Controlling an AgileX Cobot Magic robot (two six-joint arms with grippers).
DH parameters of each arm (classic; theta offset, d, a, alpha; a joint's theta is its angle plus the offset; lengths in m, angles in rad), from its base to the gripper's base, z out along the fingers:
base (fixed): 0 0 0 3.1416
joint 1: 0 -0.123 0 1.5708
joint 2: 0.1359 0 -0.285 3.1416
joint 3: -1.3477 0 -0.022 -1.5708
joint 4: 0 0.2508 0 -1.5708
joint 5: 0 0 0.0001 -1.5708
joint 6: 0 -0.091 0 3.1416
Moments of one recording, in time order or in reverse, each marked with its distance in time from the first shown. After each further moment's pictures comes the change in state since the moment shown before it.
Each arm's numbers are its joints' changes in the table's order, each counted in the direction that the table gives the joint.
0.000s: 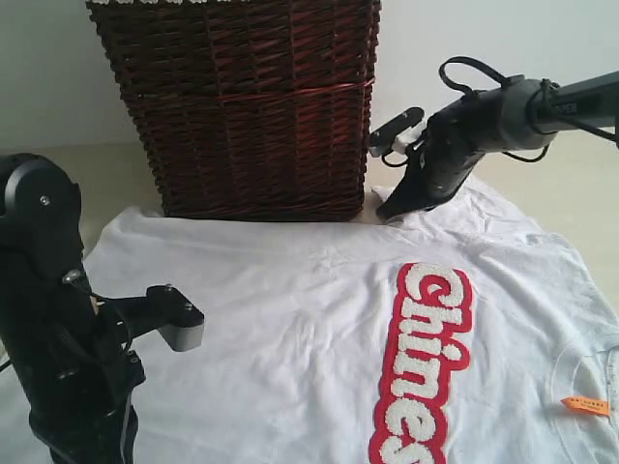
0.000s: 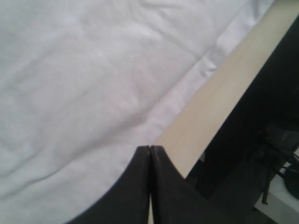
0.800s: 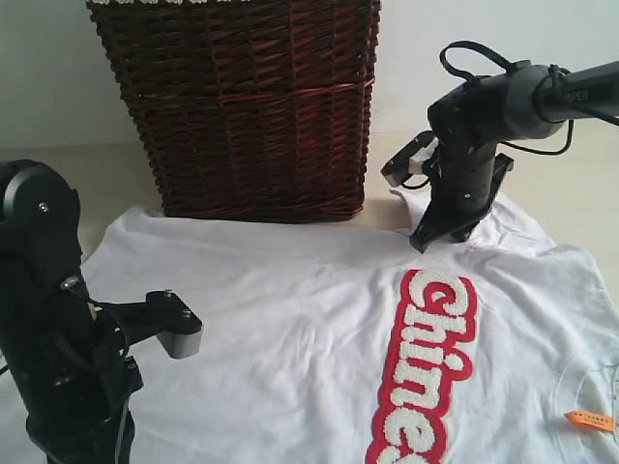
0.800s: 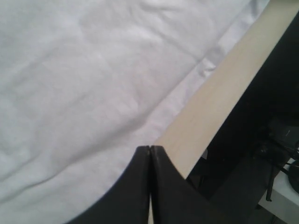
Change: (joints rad) left arm 0.000 0.000 -0.015 0.002 -0.010 -0.023; right arm -0.012 -0.055 -0.047 -0.024 0.339 0.109
